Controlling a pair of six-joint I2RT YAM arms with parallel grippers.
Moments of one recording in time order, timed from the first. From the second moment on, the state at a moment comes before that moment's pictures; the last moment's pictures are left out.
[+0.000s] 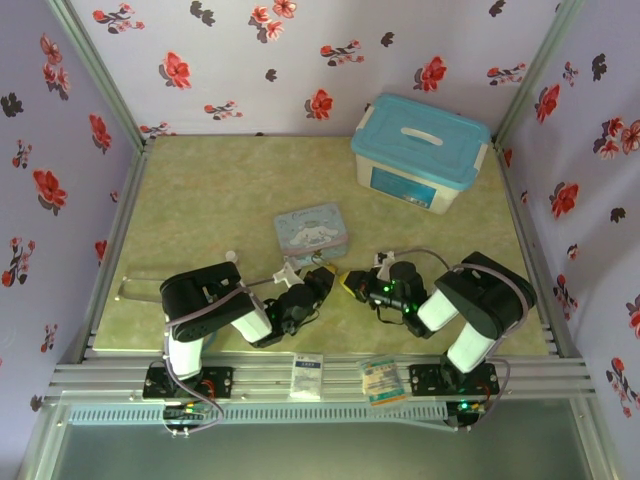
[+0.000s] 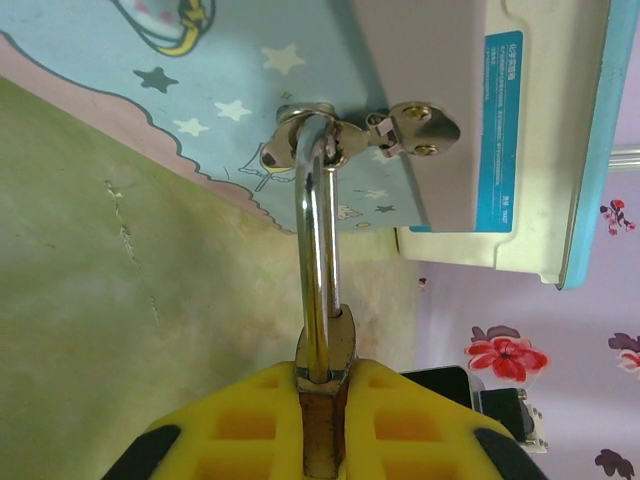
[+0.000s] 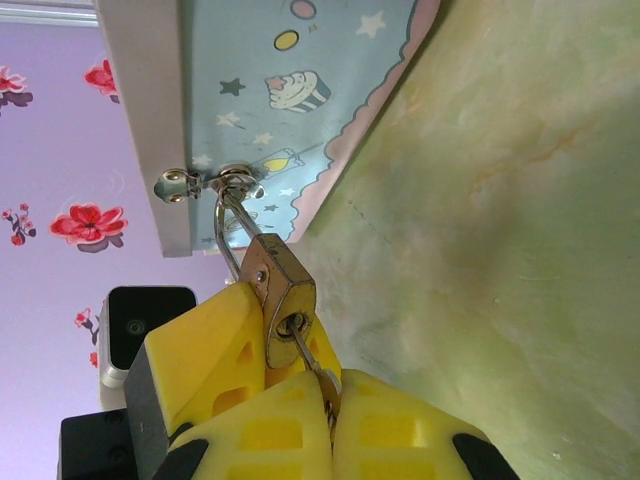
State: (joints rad) left arm -1.15 1.90 0.47 1.13 -0.48 -1.57; right arm 0.65 1.67 0.17 1.13 -0.42 1.35
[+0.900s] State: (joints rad) left arm -1.18 1.90 0.45 1.15 -0.43 -1.58; right arm 0.68 1.64 0.07 1.23 -0.34 1.37
